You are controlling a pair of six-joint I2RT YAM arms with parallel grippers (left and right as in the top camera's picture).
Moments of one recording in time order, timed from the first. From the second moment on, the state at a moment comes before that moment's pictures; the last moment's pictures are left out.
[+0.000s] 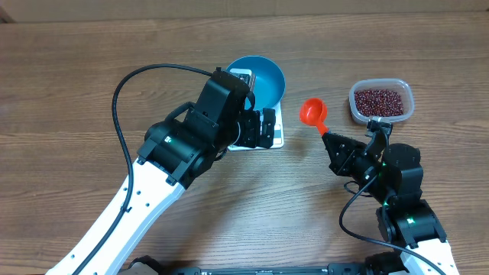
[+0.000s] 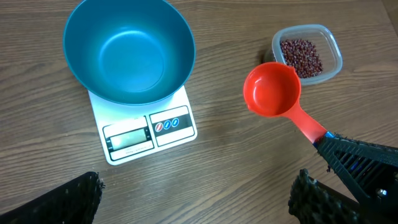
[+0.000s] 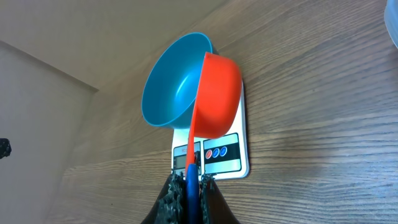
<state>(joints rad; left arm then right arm) -0.62 1.38 1.42 -0.86 0.02 -0.47 0.17 0.80 0.49 -0.15 -0.34 0.64</state>
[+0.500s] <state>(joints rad) -0.62 1.38 1.42 -0.86 0.02 -0.47 0.17 0.80 0.49 -0.15 -0.34 0.65</state>
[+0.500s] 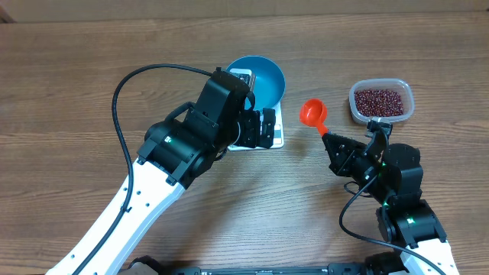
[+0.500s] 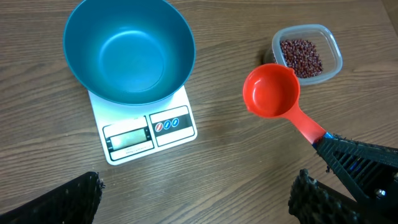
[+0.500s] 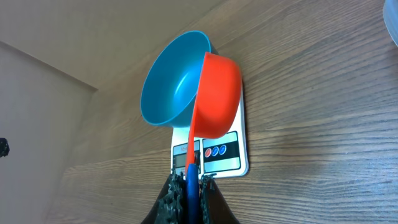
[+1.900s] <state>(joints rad) -0.62 1.38 1.42 -0.86 0.02 -0.47 0.17 0.80 0.49 -0.18 -0.33 0.65</state>
